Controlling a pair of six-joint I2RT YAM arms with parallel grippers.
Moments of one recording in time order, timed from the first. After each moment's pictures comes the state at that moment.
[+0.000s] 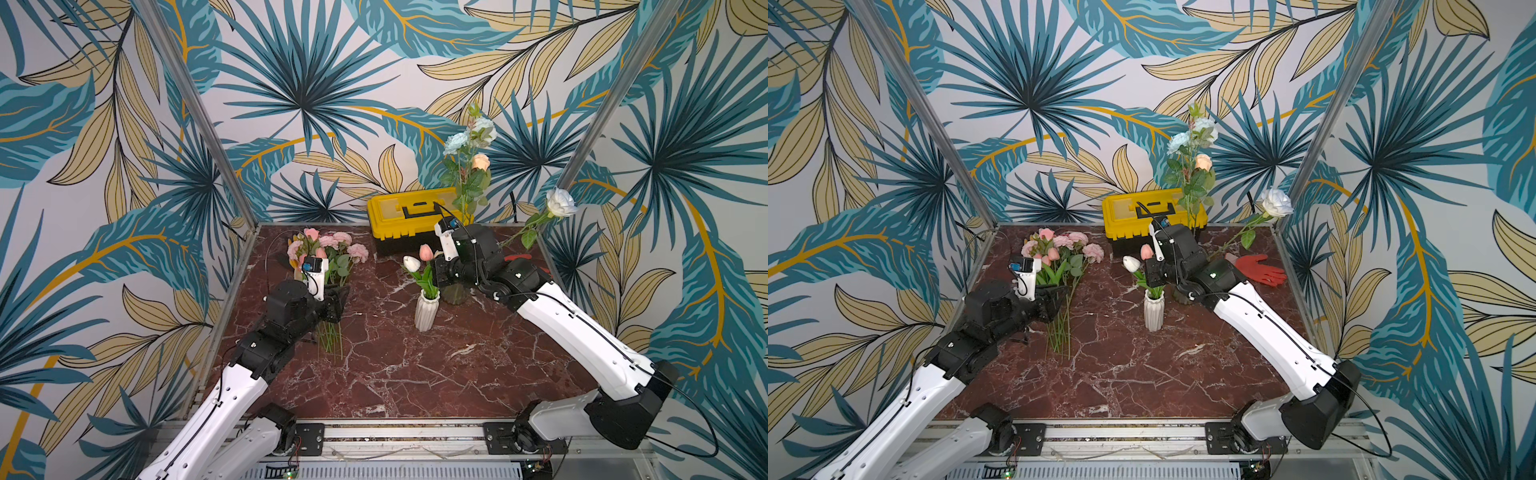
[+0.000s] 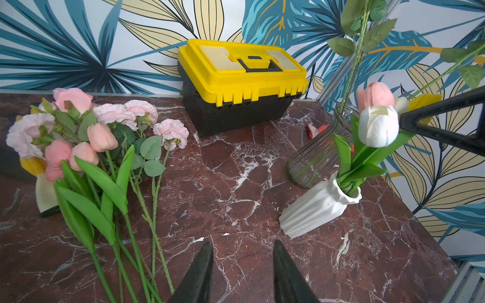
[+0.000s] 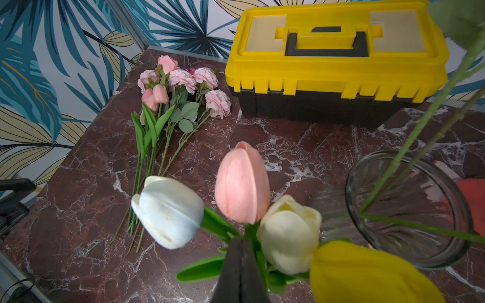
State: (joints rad) left arm -0.41 0.82 0.81 -0.35 0.11 -0.34; right arm 0.65 1.42 1.52 -0.77 0.15 0.28
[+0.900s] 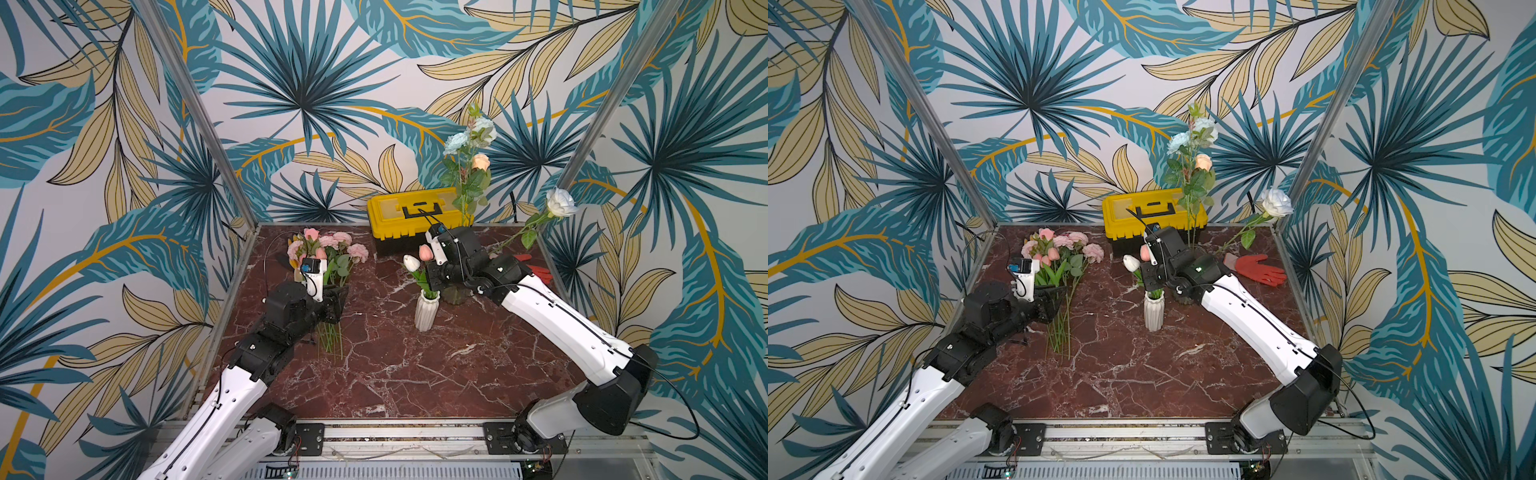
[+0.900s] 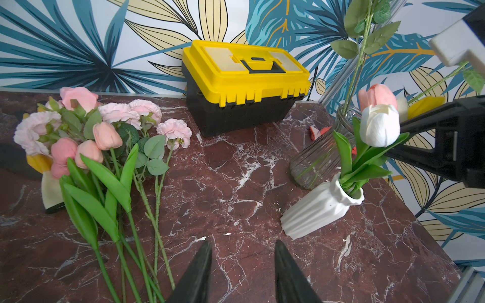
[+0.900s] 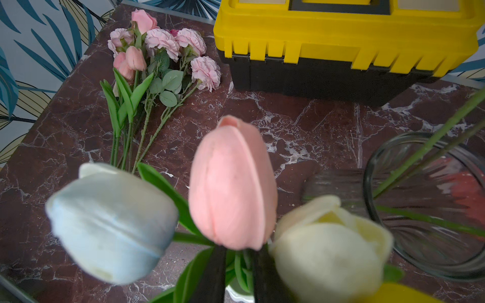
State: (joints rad) left arm -0.41 0.80 0.80 -0.35 0.09 -0.34; right arm 0.65 1.50 1.53 -0.82 0.16 0.26
